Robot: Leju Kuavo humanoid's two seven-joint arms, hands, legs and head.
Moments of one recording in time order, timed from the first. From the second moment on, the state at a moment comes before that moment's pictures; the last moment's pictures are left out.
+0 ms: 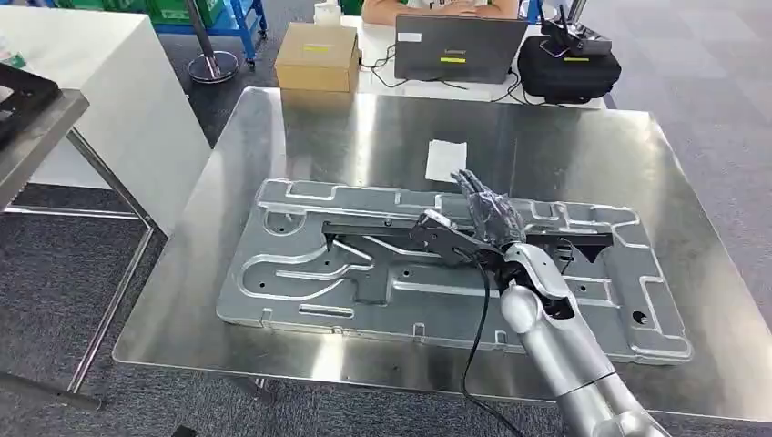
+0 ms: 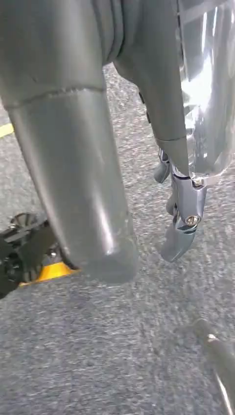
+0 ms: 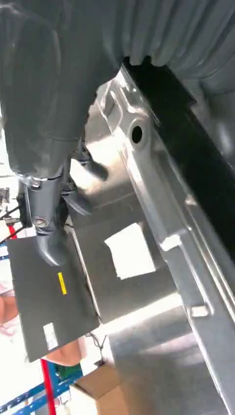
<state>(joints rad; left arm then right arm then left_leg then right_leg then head) -0.11 0.14 -1.55 -0.09 1.42 -0.05 -0.44 -0.60 0.03 0.43 -1.23 0.83 -0.10 0.16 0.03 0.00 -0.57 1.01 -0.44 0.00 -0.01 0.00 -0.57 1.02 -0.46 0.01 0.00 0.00</state>
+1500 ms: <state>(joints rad) -0.09 0.14 -1.55 -0.09 1.46 -0.09 -0.44 -0.55 0.04 0.44 -1.22 0.83 -0.09 0.15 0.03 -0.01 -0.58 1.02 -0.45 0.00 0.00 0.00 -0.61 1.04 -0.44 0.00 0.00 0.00</state>
